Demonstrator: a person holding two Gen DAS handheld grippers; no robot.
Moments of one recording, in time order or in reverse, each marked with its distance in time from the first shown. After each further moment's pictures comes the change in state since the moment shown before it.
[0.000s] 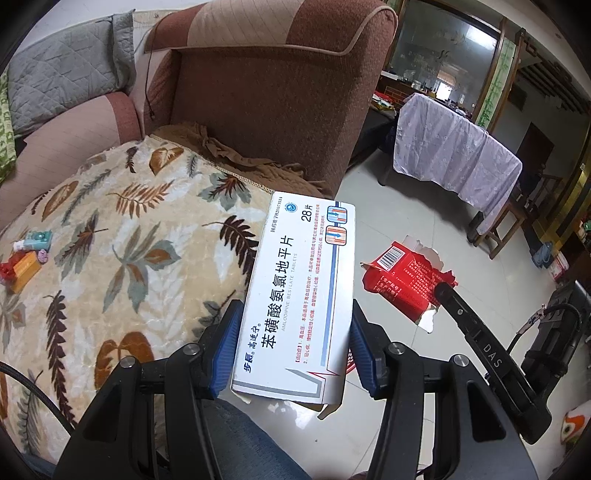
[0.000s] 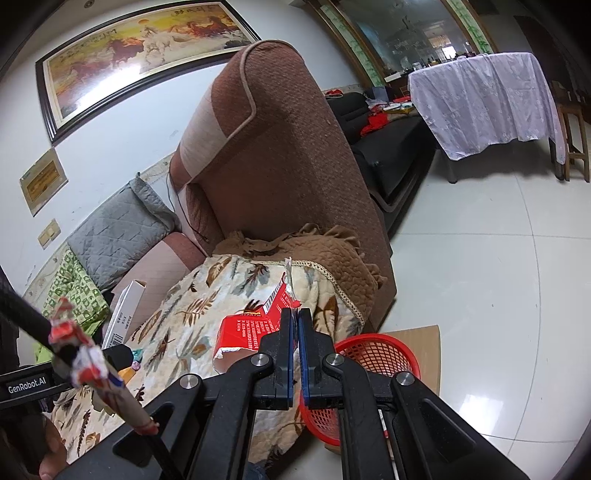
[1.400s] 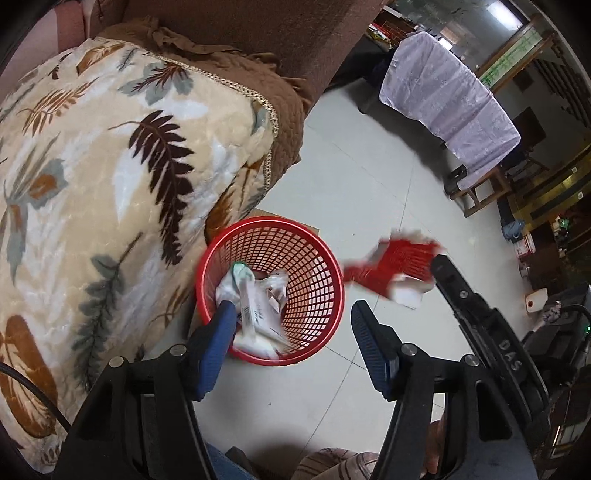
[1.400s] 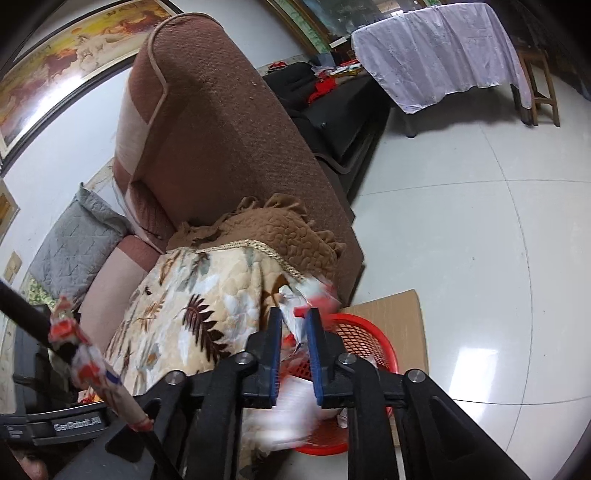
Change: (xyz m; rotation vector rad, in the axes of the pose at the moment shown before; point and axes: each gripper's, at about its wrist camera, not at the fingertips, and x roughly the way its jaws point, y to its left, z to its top) left arm 0.157 -0.006 -0.008 -0.086 0.333 -0.172; right arm 0.057 -0.061 -0.009 0.164 0.091 -0.107
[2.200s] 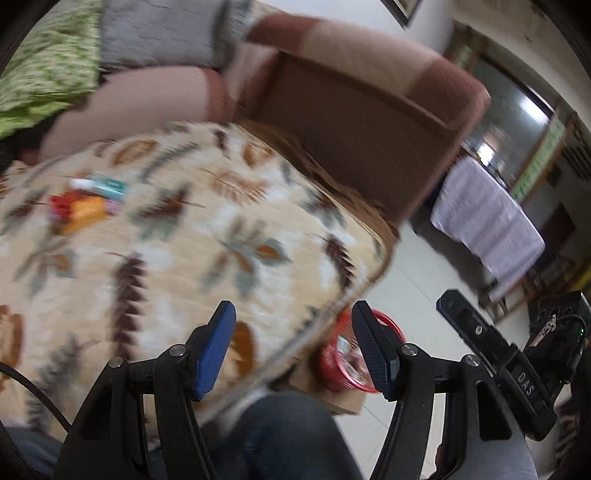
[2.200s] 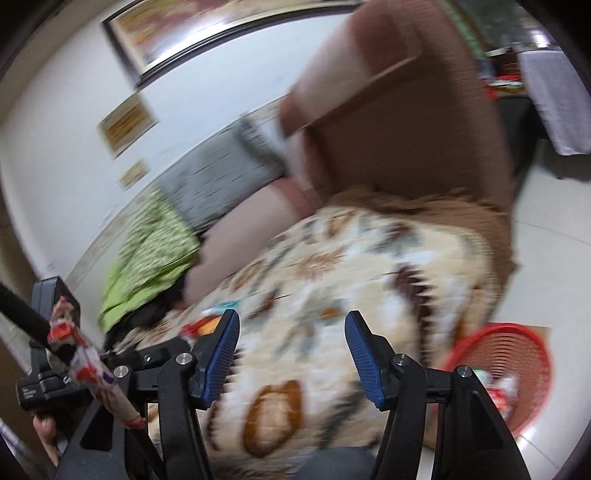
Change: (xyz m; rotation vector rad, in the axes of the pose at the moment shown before) left arm -0.243 0.144 -0.084 -0.203 -0.475 0.187; right arm -0.018 0.209 -0.057 -0.352 0.124 0.488
